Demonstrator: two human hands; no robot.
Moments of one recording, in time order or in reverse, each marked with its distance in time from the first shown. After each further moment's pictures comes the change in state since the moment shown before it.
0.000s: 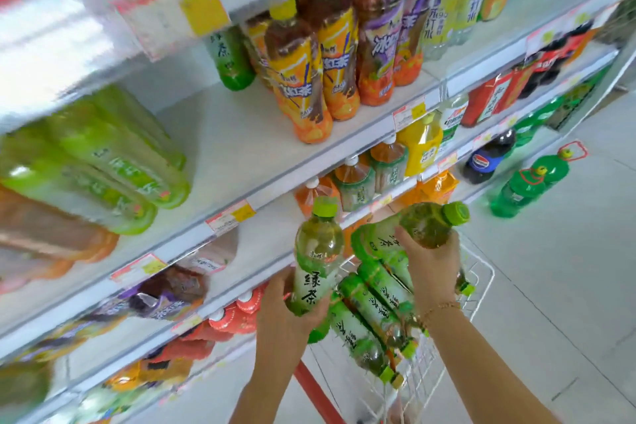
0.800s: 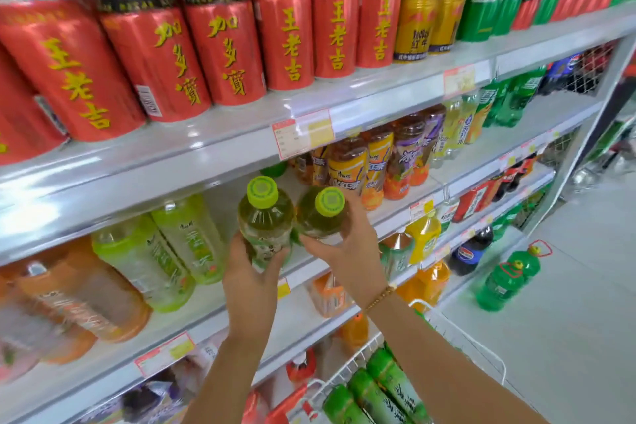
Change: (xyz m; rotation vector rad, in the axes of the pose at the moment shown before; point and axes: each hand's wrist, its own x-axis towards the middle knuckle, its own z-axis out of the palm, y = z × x) left_hand 0.119 0.064 -0.105 -0.169 0.405 0.457; right_hand -0.077 -0.147 0.132 0.111 -0.499 -0.792
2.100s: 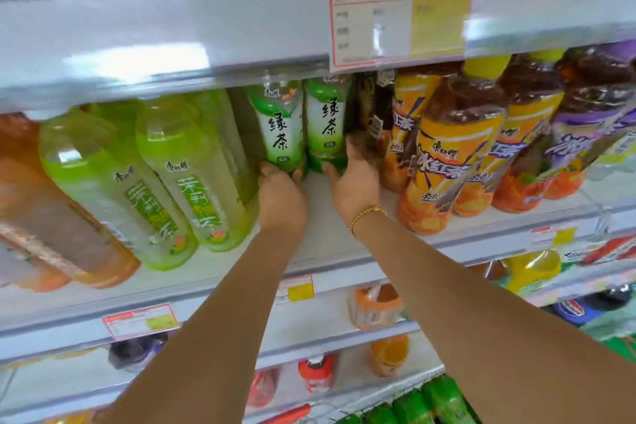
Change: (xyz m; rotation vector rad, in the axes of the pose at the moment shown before) left_hand 0.110 -0.049 0.067 0.553 0.066 -0.423; right_hand 0.124 0.122 0.093 -0.605 -0.256 0.093
